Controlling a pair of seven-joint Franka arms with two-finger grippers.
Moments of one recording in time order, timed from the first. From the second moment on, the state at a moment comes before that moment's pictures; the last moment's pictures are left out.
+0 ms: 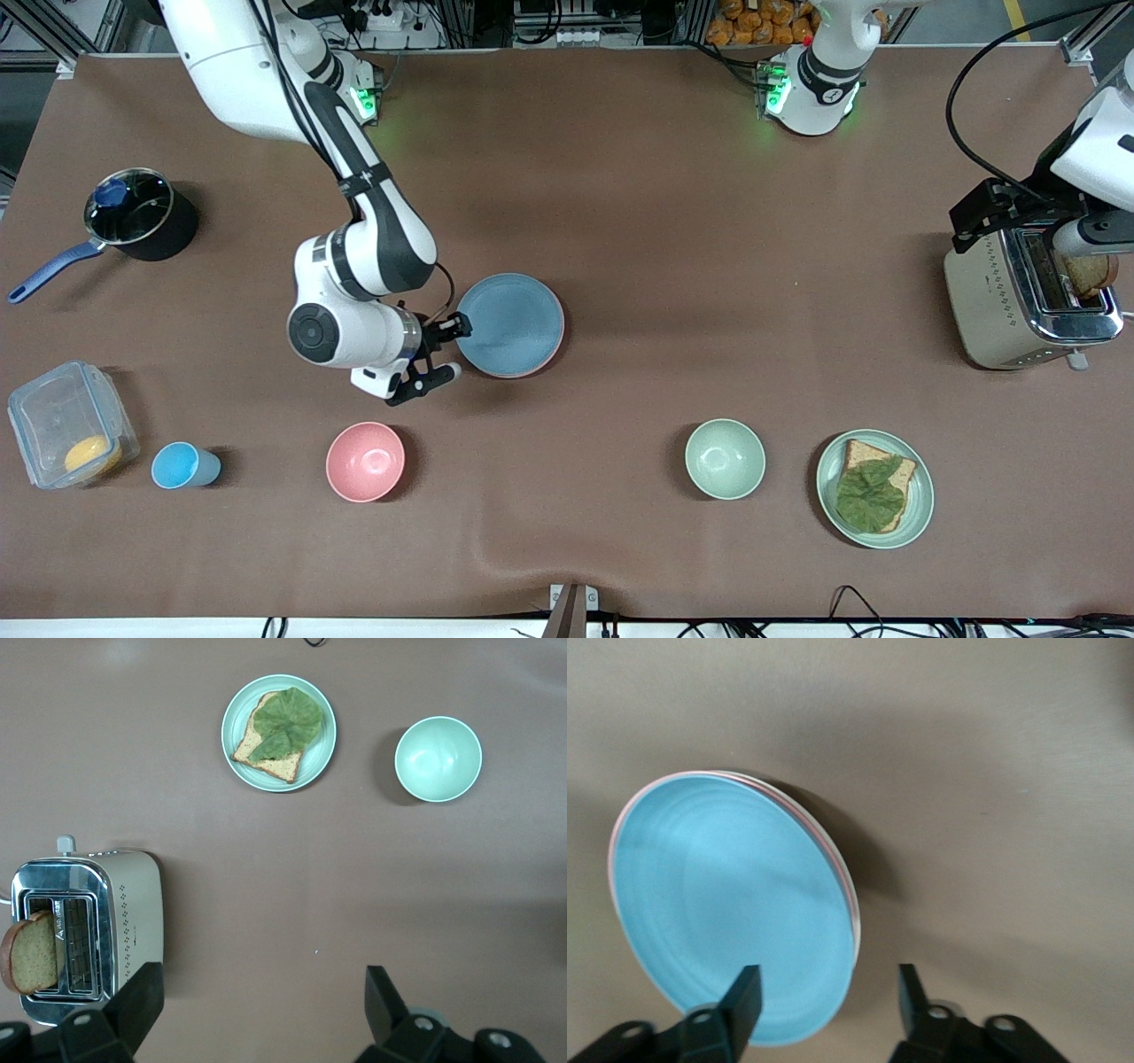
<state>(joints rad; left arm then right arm) 0.04 0.04 -0.20 -1.46 0.09 1.58 -0.16 0.44 0.59 -0.07 -1.61 0.40 1.99 -0.20</state>
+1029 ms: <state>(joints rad) 0.04 0.04 -0.20 -1.47 0.09 1.58 -0.16 0.30 0.21 -0.22 -1.42 0.08 1.42 -0.20</state>
